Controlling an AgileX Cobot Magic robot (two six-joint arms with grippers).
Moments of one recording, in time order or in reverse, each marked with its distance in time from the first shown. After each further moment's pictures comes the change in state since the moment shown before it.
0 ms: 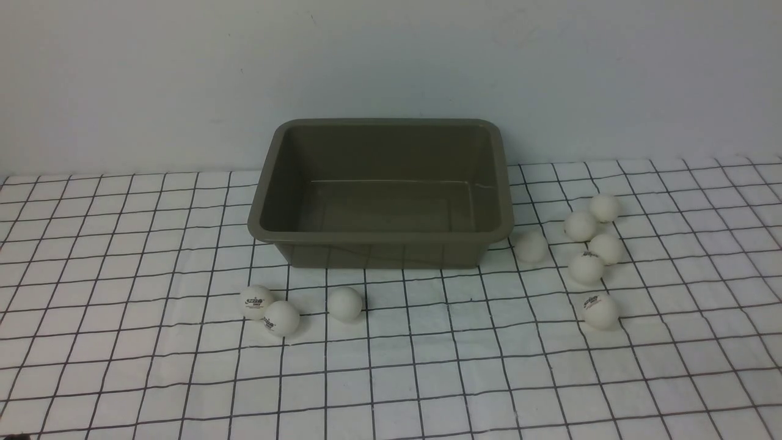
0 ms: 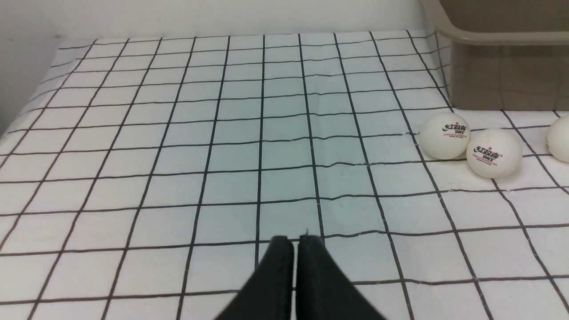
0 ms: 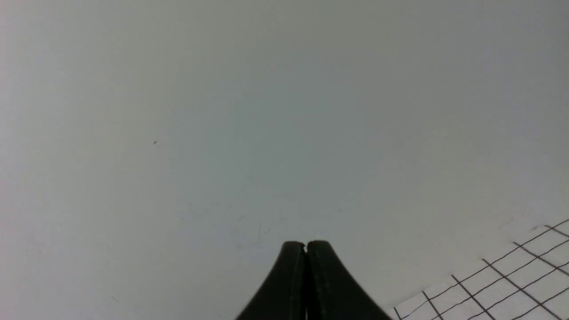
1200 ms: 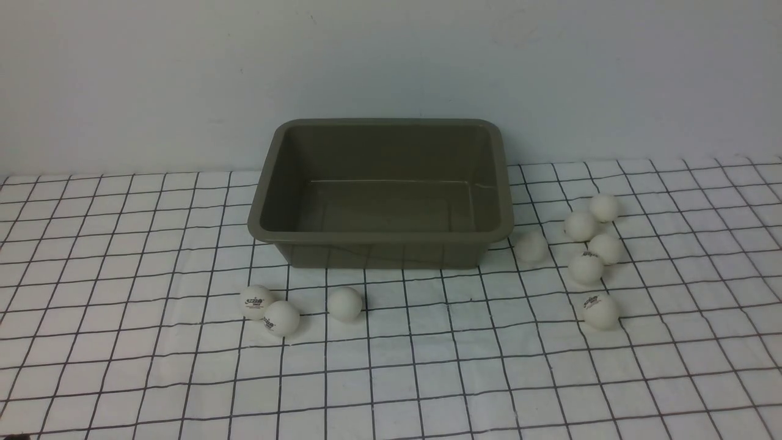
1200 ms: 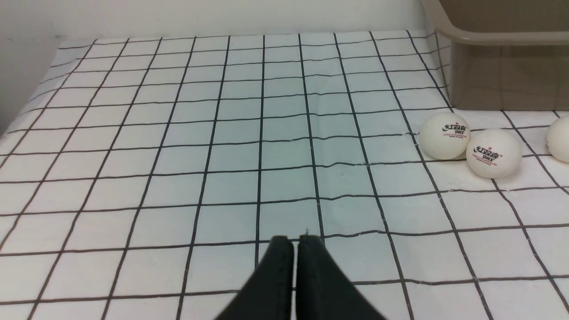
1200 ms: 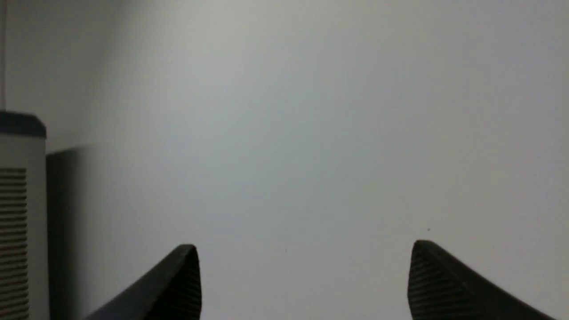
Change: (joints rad) right arm 0.000 0.208 -0.553 -1.497 -0.362 1.190; left arm 0.000 0.000 0.000 0.000 0.000 0.000
